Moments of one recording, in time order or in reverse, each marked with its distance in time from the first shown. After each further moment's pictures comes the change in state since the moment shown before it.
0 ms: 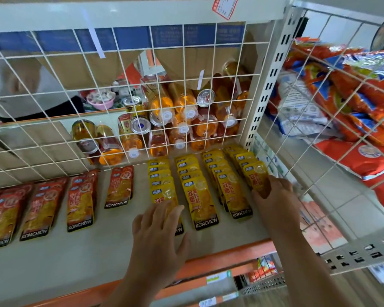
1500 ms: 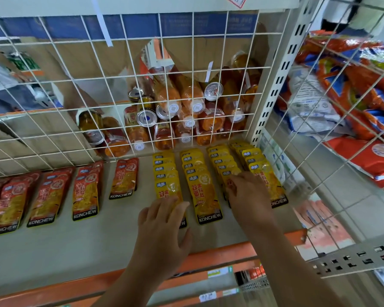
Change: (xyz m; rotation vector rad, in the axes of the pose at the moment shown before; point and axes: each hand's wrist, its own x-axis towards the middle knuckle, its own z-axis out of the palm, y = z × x) left_hand -0.002 -0.001 0.003 -0.030 -0.018 0.005; right_hand -0.013 -0.051 0.026 -0.064 -0.113 -0.388
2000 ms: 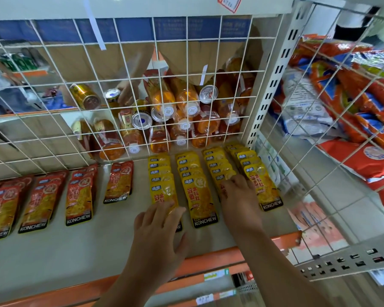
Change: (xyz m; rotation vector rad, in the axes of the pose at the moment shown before) left_hand -0.001 0.002 -0.001 -0.018 -0.009 0.010; right_hand -0.005 -0.005 0.016 -0.045 0.125 -0.031
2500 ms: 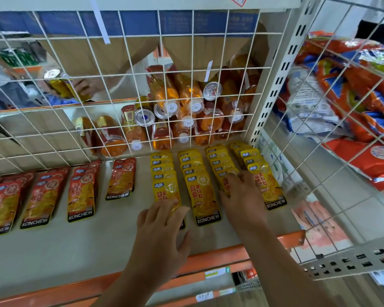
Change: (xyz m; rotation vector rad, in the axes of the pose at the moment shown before) left_hand 0.001 0.001 -0.004 -0.007 0.022 0.046; right_hand 0.000 -0.008 -0.012 0.069 -0.107 0.130
